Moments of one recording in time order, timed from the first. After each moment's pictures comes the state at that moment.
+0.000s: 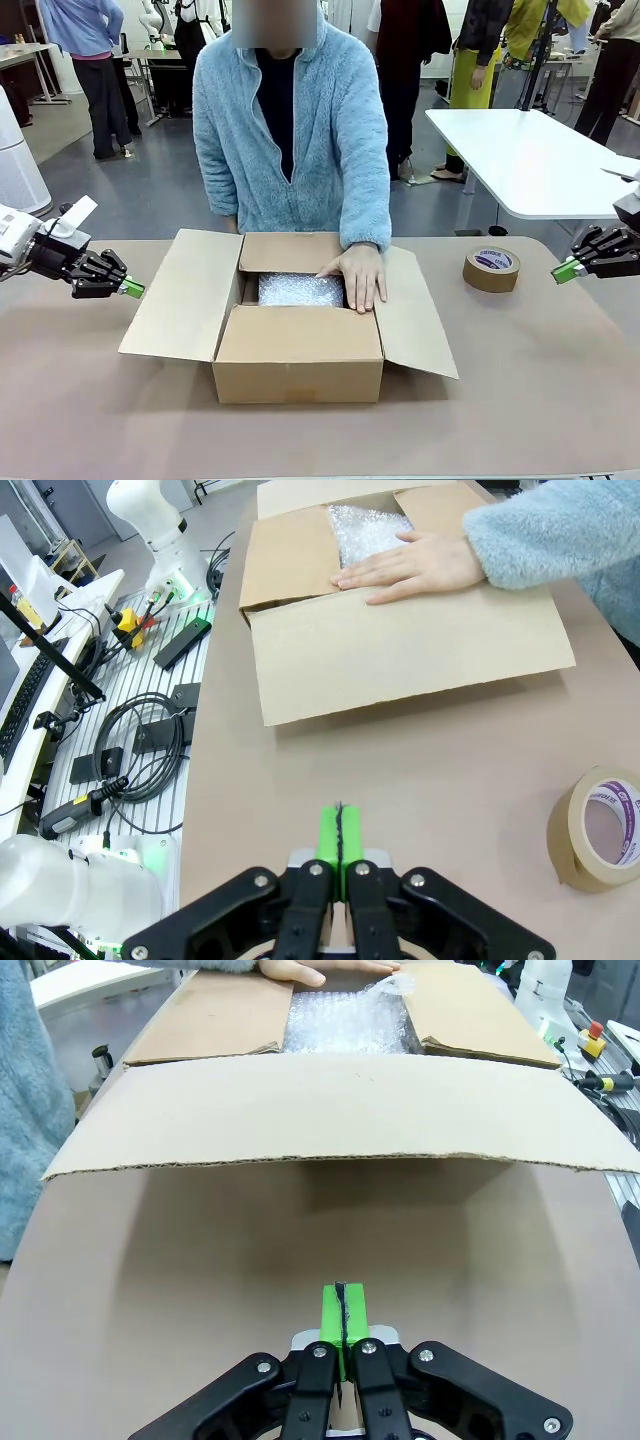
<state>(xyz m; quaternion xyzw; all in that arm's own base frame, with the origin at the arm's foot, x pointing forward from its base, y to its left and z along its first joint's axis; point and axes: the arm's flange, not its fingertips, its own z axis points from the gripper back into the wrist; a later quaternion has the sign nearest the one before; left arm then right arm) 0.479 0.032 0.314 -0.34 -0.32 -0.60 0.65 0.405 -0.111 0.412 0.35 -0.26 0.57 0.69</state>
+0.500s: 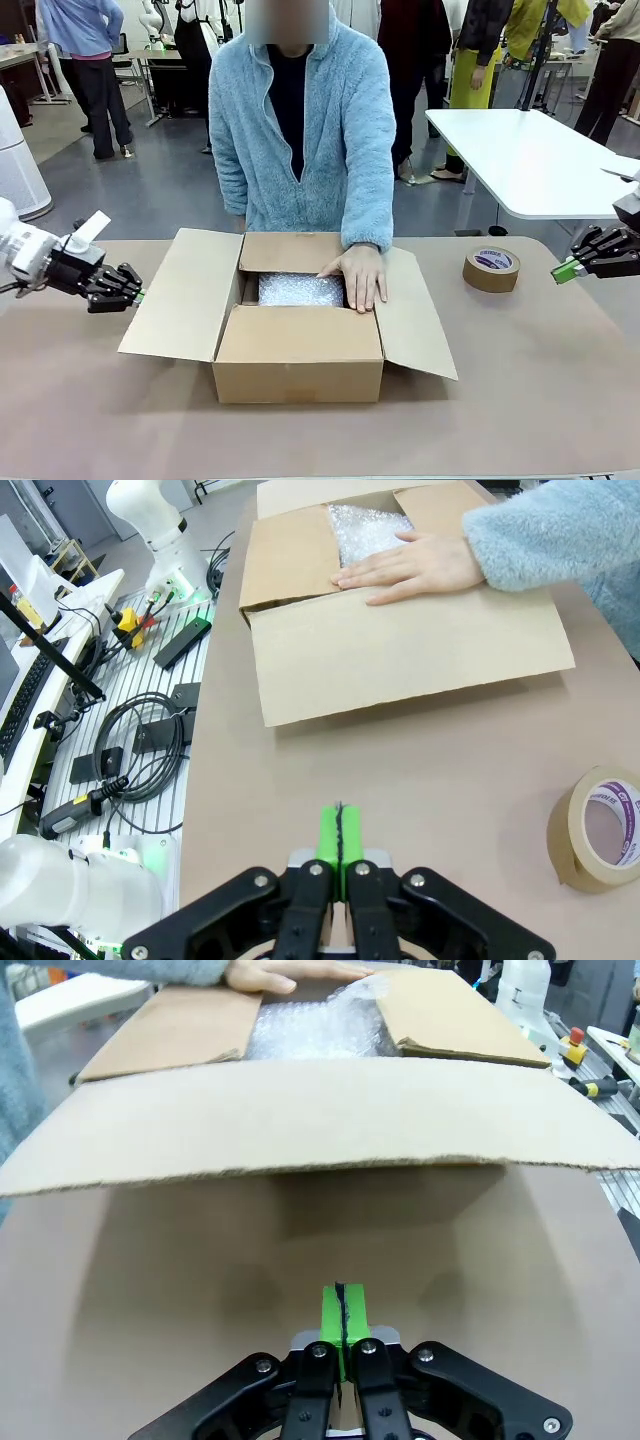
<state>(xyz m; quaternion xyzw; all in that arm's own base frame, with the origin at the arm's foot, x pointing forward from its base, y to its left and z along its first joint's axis) 0.474 0.005 0.277 -0.38 -0.34 -0.61 0.61 0.406 -0.111 0.412 0.35 -0.26 0.58 0.69</state>
